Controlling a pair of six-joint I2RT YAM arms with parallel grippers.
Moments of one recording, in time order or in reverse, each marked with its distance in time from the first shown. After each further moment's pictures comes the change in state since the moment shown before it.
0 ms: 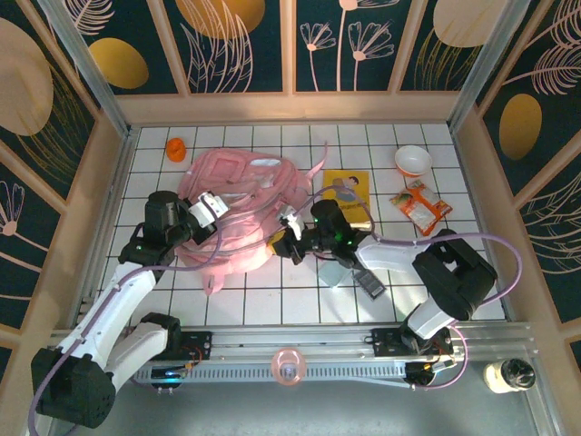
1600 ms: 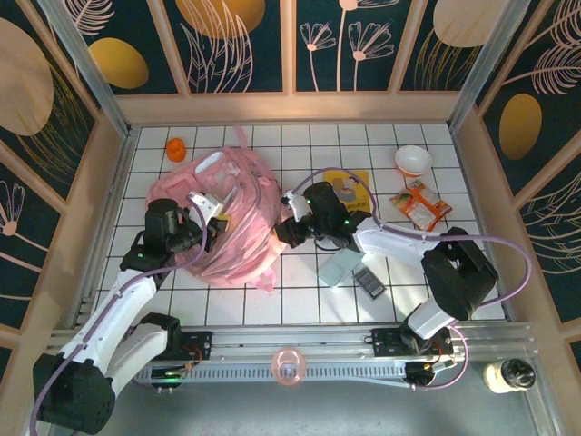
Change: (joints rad) left arm 0.000 -0.030 -0.077 0.059 0.191 -0.443; right arm -0.060 0.009 0.208 -0.418 0.137 0.198
